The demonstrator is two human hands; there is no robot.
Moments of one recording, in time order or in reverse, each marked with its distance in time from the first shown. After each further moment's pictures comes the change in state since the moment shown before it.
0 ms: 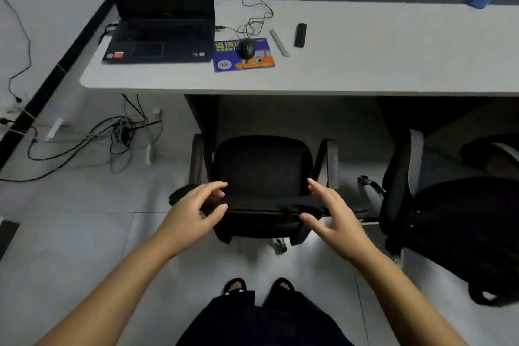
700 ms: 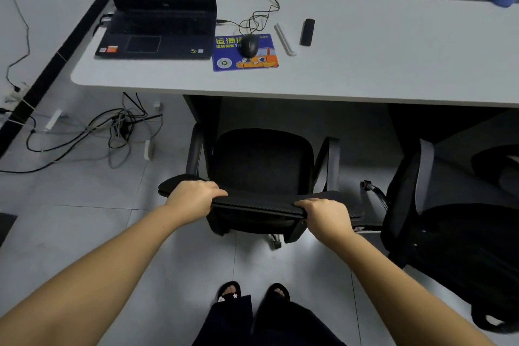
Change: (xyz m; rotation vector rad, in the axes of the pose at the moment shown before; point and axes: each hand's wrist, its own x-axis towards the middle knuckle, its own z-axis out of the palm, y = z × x) left_hand 0.105 -0.044 0.009 0.795 -0.243 0.217; right_hand 0.094 0.038 0.005 -0.812 -0.164 0.002
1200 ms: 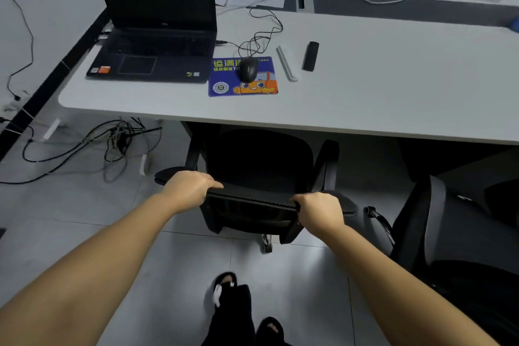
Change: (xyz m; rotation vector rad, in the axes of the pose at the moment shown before) left_hand 0.109 -0.047 -0.035 0.009 -0.085 -0.080; right_hand 0.115 0.034 -0.034 -0.072 0.036 -0.025
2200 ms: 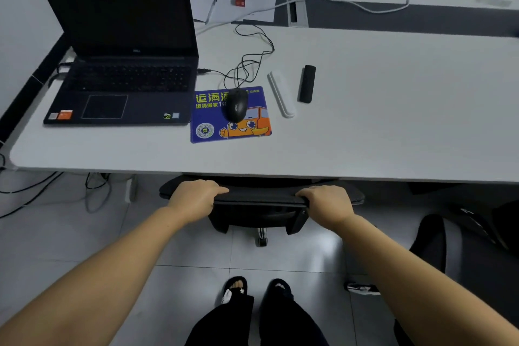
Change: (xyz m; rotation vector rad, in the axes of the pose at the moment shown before) left_hand 0.141 -0.036 -0.055 -0.046 -0.042 -0.055; right_hand 0.156 0.069 -0.049 -0.029 -0.001 -0.065
